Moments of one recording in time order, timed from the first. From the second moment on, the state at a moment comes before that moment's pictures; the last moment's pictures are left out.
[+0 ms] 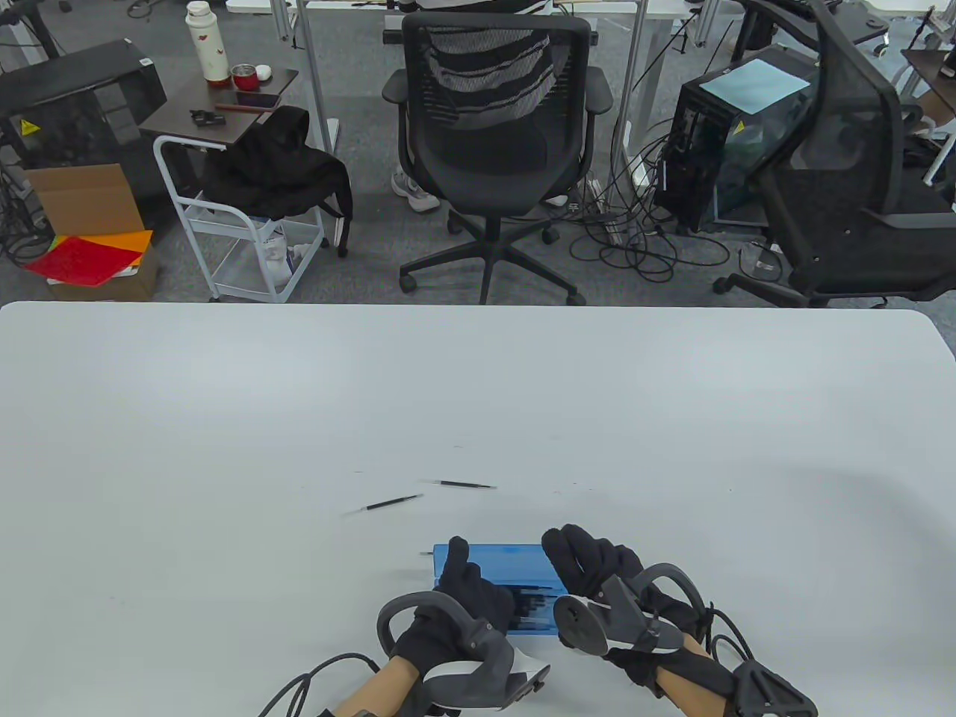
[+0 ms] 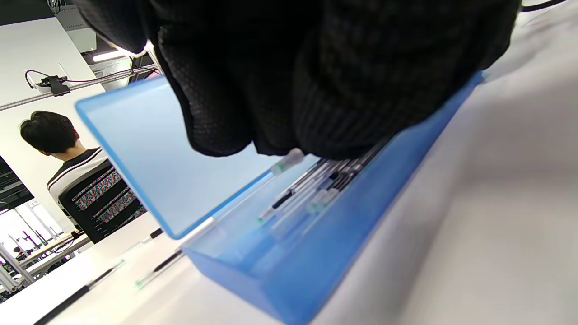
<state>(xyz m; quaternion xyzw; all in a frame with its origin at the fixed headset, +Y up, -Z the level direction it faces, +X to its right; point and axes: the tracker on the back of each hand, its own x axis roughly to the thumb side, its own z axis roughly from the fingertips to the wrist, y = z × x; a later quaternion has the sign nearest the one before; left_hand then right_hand) -0.020 -0.744 -0.239 0.09 -0.33 -0.25 0.90 0.131 -0.743 -0.276 -0.27 -0.03 -0.95 0.12</state>
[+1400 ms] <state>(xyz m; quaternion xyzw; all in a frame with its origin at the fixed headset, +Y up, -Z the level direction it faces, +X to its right) -0.102 -0.712 -0.363 -0.02 -0.21 -0.08 0.97 0.131 -0.743 -0.276 -0.27 -0.03 -0.96 0.12</state>
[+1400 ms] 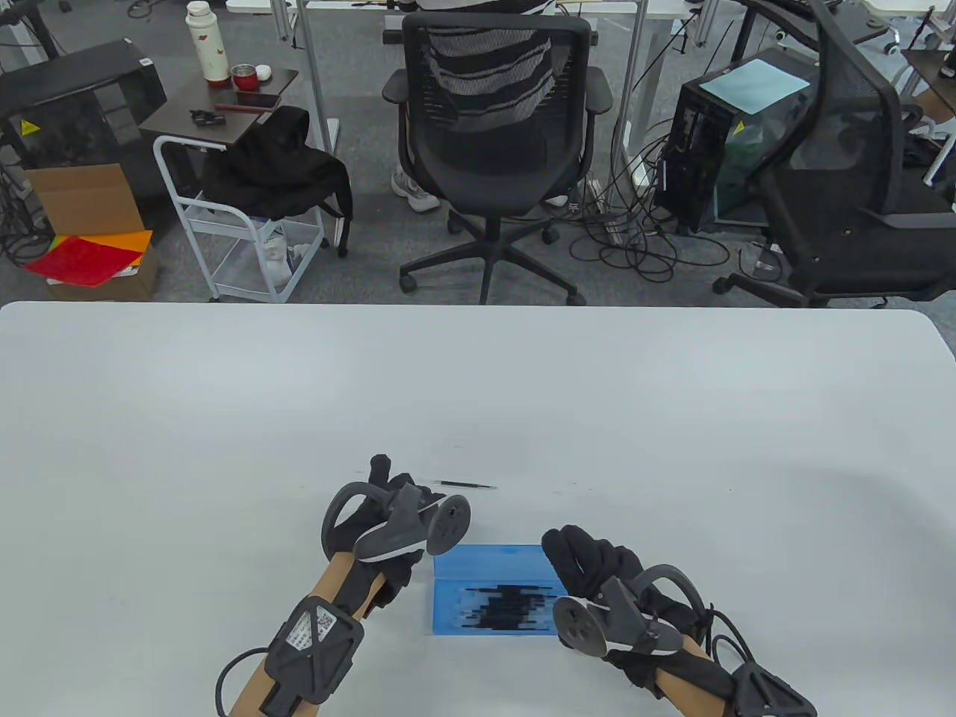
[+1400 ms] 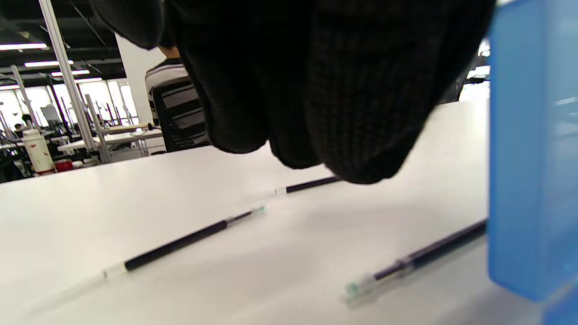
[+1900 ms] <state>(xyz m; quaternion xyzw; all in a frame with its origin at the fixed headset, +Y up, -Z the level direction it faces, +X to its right) -0.093 -0.737 -0.372 -0.07 -0.24 -0.09 0.96 0.131 -0.743 -0.275 -0.27 -0.03 -0.95 0.12</state>
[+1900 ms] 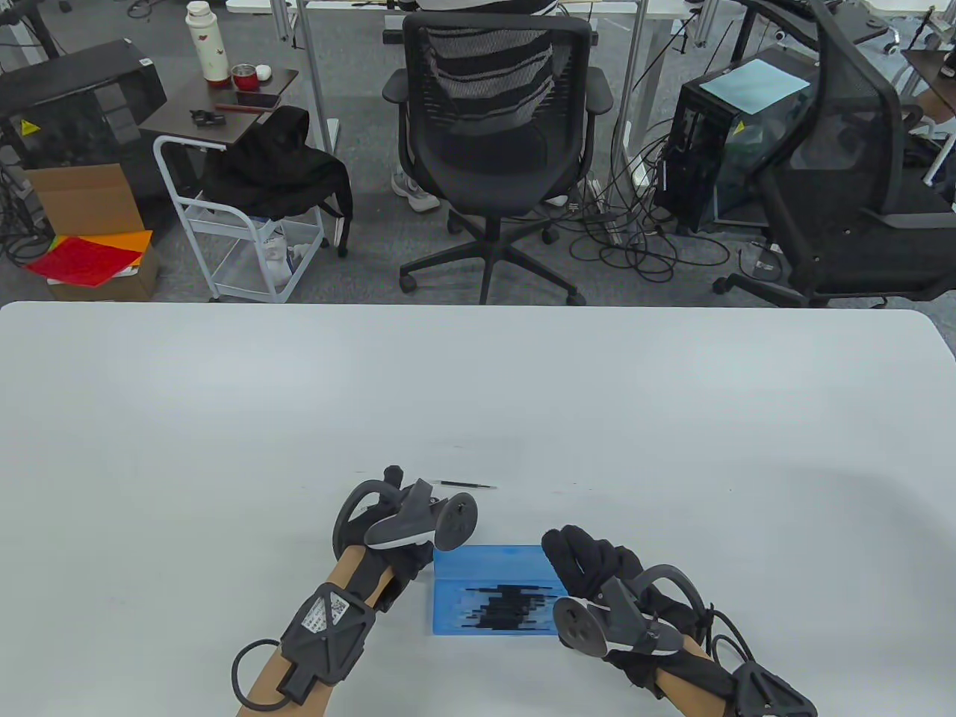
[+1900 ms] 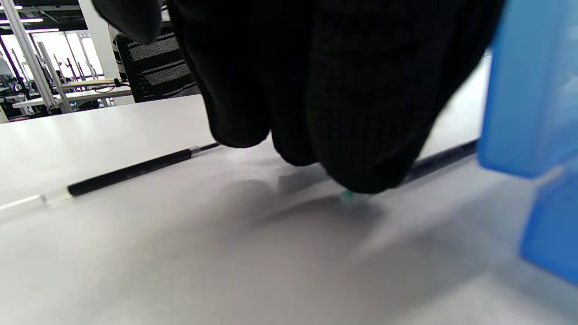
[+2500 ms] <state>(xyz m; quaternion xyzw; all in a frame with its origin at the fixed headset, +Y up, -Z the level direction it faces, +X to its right) -0.097 -0.742 -0.369 -0.07 -0.25 -0.06 0.96 0.130 -0.743 -0.275 -0.27 -0.03 -0.95 0.12</state>
